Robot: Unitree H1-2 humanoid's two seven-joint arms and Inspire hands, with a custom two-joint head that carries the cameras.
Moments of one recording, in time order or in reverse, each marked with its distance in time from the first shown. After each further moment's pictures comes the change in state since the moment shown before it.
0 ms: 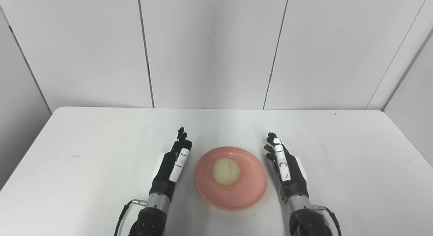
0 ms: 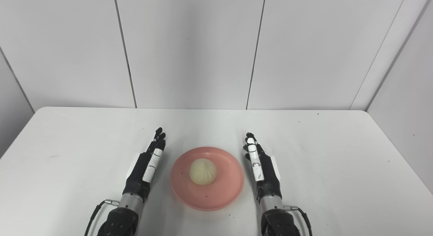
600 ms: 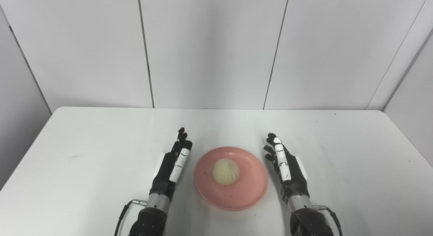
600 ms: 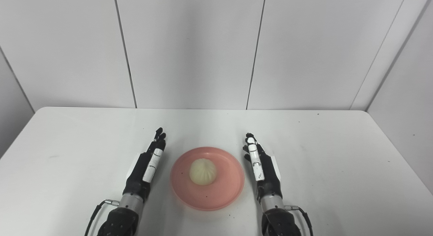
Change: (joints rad) left arm 0.000 0.000 -0.001 0.000 -0.005 0.000 -0.003; right arm 0.000 0.000 0.000 -0.019 0.000 0.031 0.000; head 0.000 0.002
